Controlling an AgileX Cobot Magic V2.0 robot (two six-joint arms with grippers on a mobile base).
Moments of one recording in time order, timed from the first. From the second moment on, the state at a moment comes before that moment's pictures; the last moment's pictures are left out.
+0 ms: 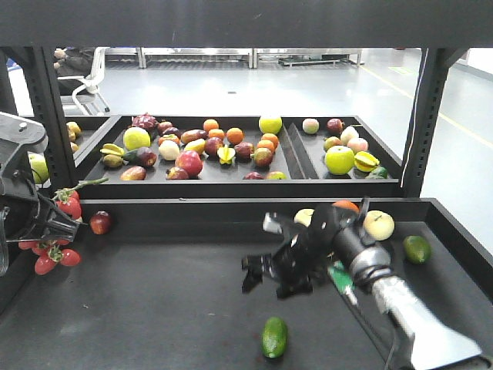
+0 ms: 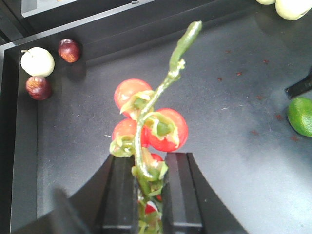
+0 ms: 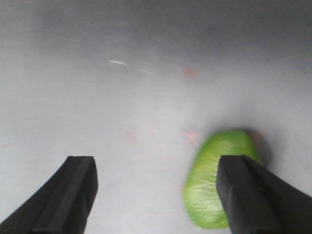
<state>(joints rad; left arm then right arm) -0.18 1.42 -1.36 0.09 0.69 0.09 0.24 2.79 -2.85 0.40 1.26 0.05</state>
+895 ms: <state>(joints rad) -0.18 1.49 -1.36 0.09 0.59 0.05 0.04 2.21 -2.86 0.61 1.11 -0.42</state>
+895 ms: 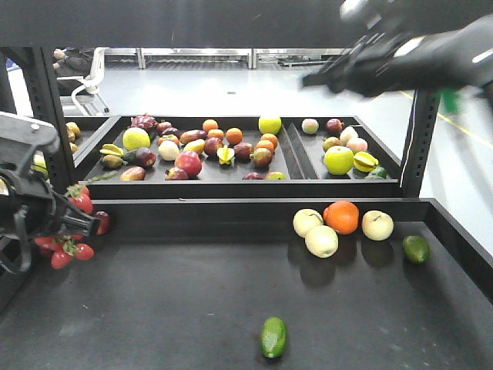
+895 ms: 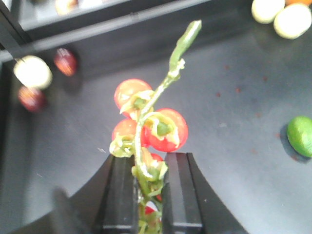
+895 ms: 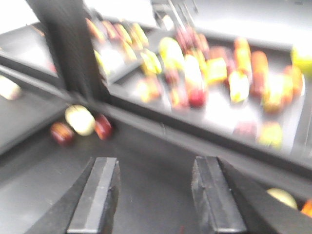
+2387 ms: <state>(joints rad) -0.18 1.16 -1.36 0.09 0.59 0.05 0.14 2.13 -2.63 0.48 1.10 -0.37</state>
